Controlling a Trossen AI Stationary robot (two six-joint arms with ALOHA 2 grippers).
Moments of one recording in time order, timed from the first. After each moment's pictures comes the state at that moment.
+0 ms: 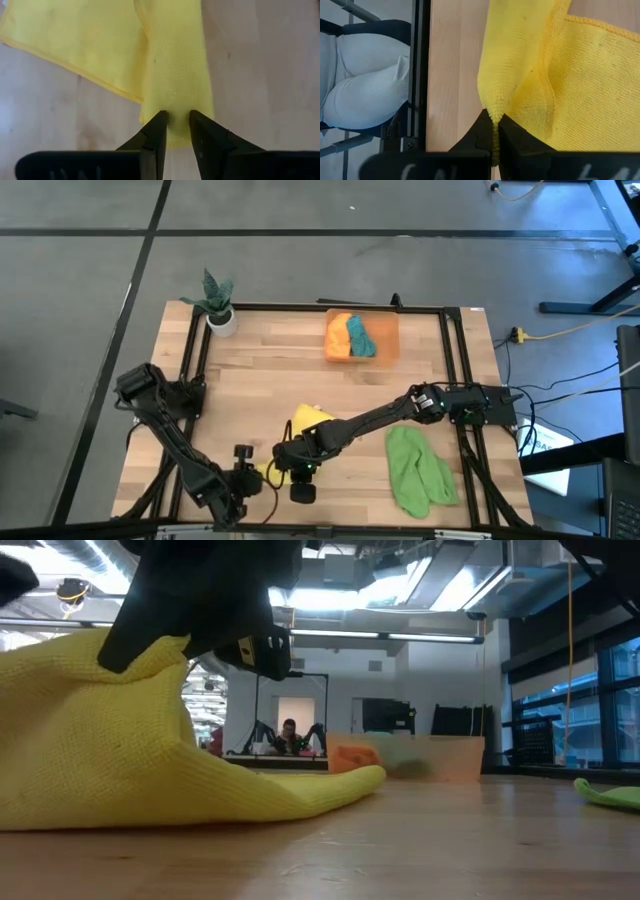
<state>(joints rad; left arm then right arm) -0.94 1.78 1.11 -0.69 -0.52 -0.84 0.35 2.45 2.20 -0.78 -0.26 0.46</state>
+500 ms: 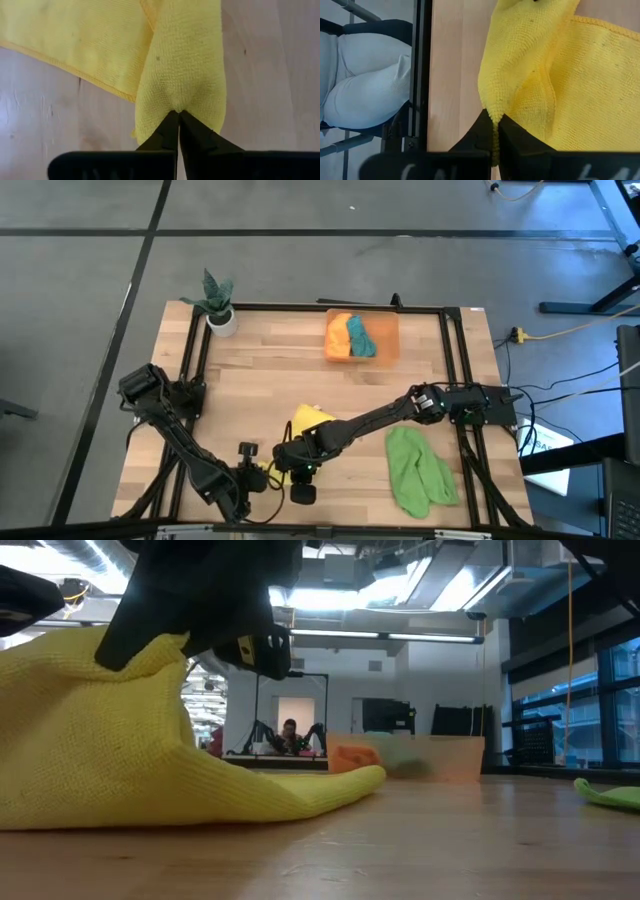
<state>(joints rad) -0.89 1.81 1.11 -0.69 -0.48 -0.76 0.35 2.45 2.20 -0.78 -0.26 0.46</state>
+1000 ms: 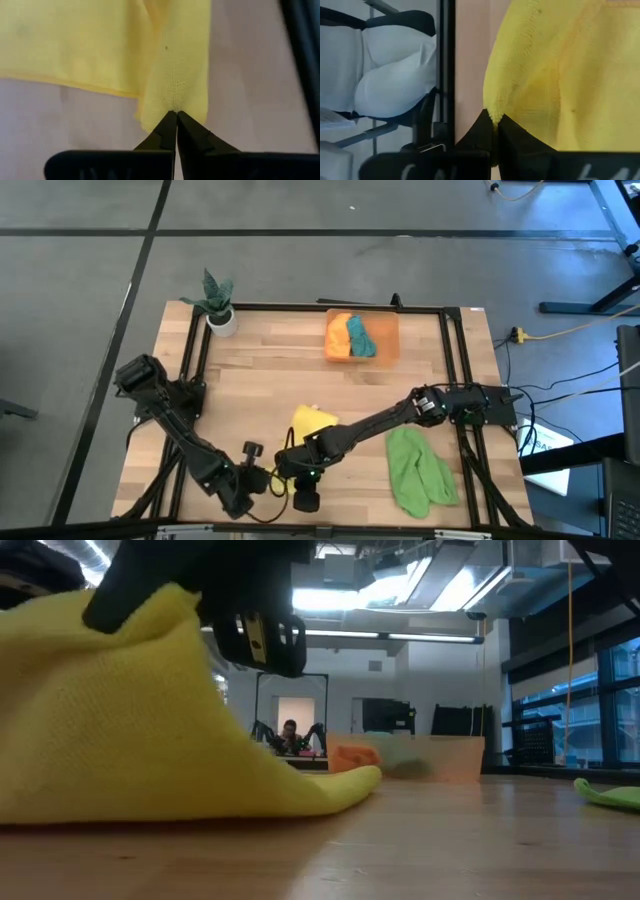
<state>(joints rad) -0.85 1.72 1.11 -0.66 -0.35 -0.60 0.38 2.45 2.20 -0.78 -0.35 0.54</state>
